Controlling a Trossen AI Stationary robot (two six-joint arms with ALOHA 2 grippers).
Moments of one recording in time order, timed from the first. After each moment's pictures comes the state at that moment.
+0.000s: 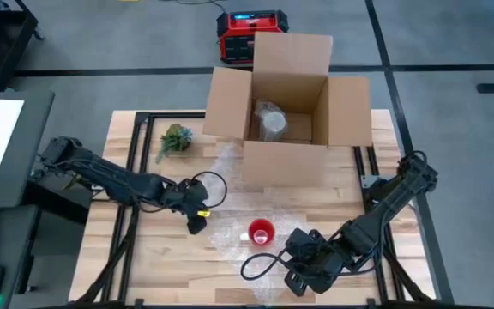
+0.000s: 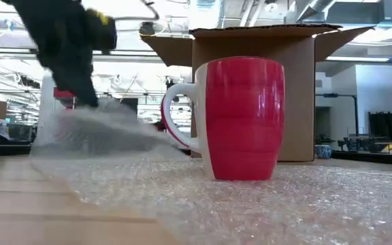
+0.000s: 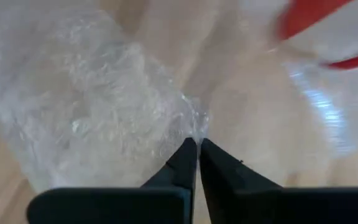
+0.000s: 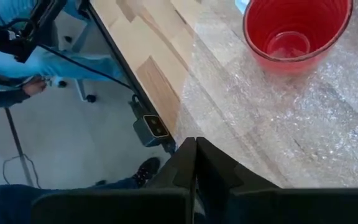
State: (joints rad) left arm -0.33 1.24 0.78 -0.51 -0.24 -0.68; right arm 0.71 1.72 1.66 -0.88 0.29 1.33
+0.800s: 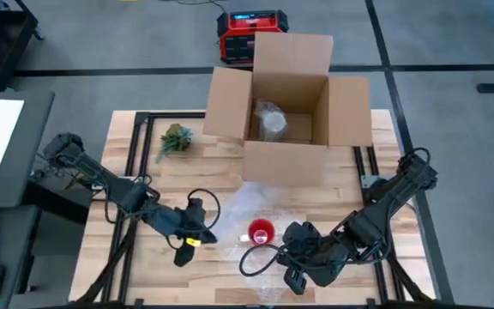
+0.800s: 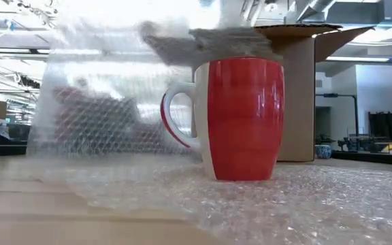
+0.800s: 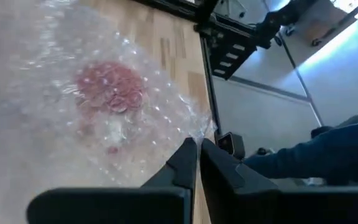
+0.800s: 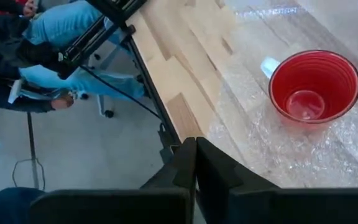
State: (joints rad) left arm -0.55 1.25 1.04 -0.34 -0.22 -0.61; right arm 0.68 1.72 1.78 -0.89 0.35 1.16
